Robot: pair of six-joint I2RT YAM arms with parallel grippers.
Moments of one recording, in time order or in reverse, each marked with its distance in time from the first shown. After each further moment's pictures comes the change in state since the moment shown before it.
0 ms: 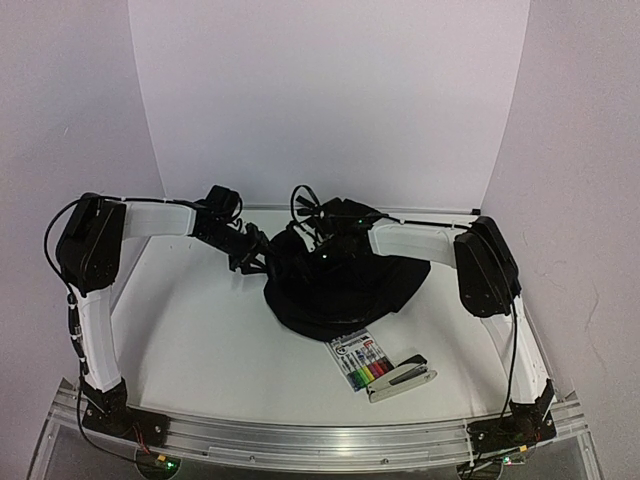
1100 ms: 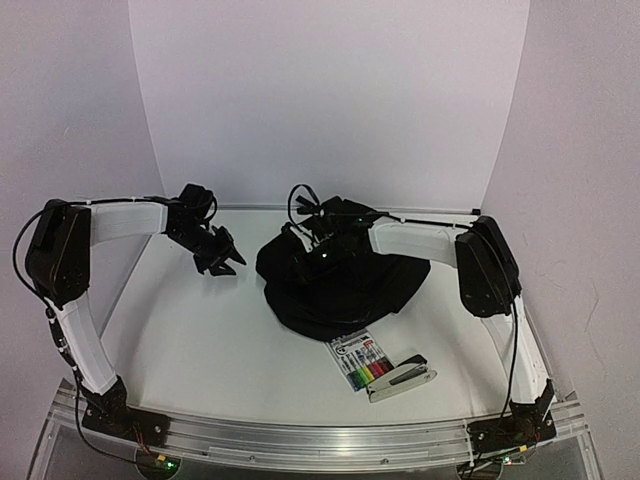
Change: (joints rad) left arm 0.078 -0.193 -0.131 -0.169 -0.242 -0.041; right arm -0.001 -0.004 0.012 -0.023 -0.146 0.016
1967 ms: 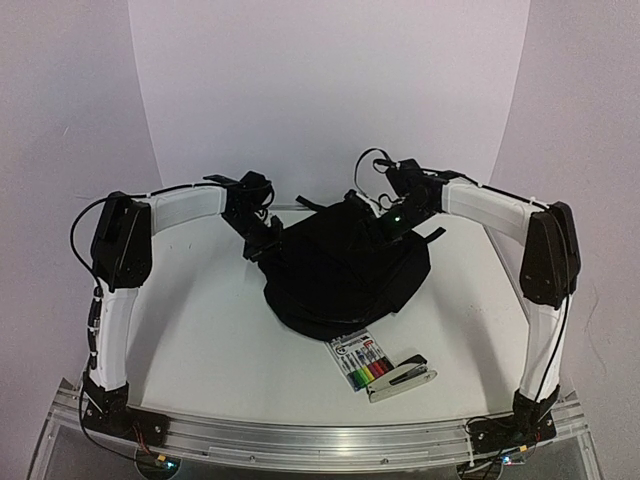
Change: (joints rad) left arm -0.178 0.397 0.597 -0.311 0.064 0.271; right arm -0.251 -0.324 -0.166 -0.311 -0.214 -0.215
